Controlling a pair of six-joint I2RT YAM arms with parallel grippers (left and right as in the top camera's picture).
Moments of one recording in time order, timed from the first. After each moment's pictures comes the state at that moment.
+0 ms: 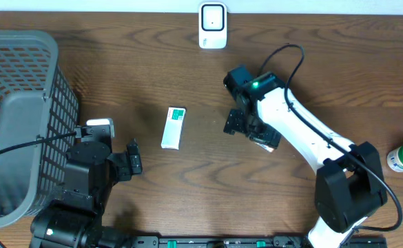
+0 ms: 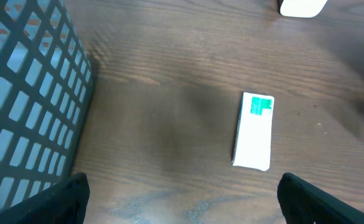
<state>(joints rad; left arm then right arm) -0.28 0.67 0.86 -0.92 -0.23 -0.25 0.52 1.86 1.42 -1.20 0.05 0.94</state>
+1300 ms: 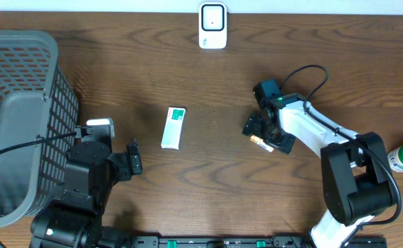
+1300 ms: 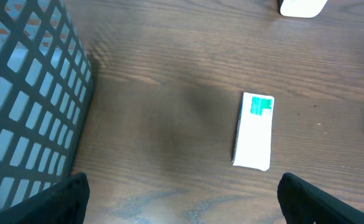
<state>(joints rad) -0.28 0.67 0.86 -0.92 -0.23 -0.25 0.33 1.87 1.10 -0.77 0.02 0.83</state>
